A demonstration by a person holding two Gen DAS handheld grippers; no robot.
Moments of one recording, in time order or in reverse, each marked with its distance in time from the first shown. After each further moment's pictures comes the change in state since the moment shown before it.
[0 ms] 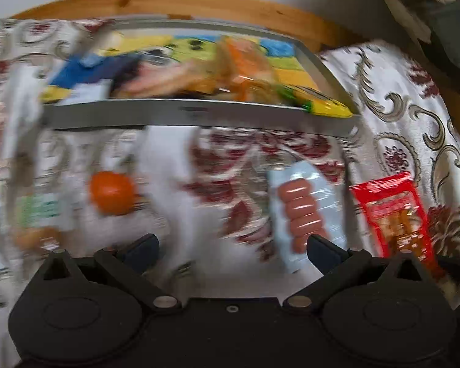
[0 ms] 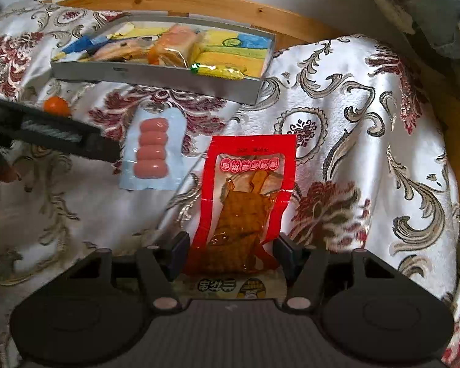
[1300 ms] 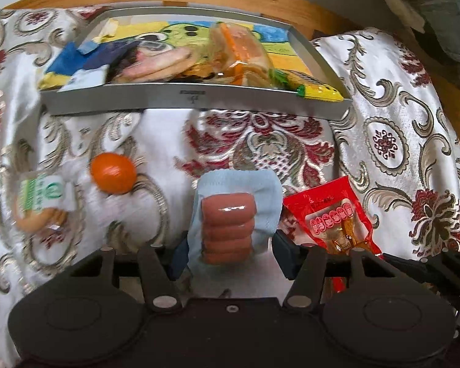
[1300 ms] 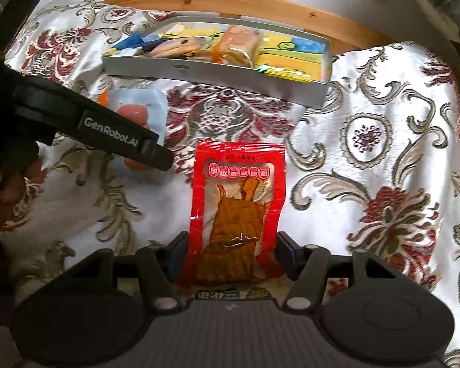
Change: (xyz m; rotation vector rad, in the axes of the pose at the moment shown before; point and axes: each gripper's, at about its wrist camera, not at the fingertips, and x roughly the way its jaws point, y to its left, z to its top) left arm -0.018 0.011 -0.010 -0.004 0.061 -0.016; right arm 0.000 0.033 -0.004 -0.043 -0.018 0.177
